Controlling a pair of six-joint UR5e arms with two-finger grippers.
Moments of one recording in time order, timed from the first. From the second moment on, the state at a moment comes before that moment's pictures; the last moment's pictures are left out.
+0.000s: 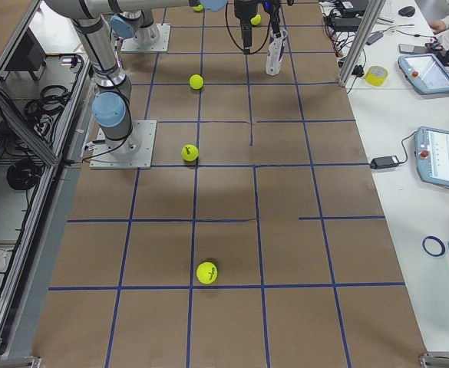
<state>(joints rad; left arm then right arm) -1.90 -1.96 -1.38 -1.03 1.80 -0.23 1.66 -1.56 1.51 -1.61 -1.60 0.05</state>
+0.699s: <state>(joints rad) -1.82 -1.69 -1.38 -1.52 1.75 -0.24 1.65 -1.56 1.51 -1.61 -1.60 0.05</state>
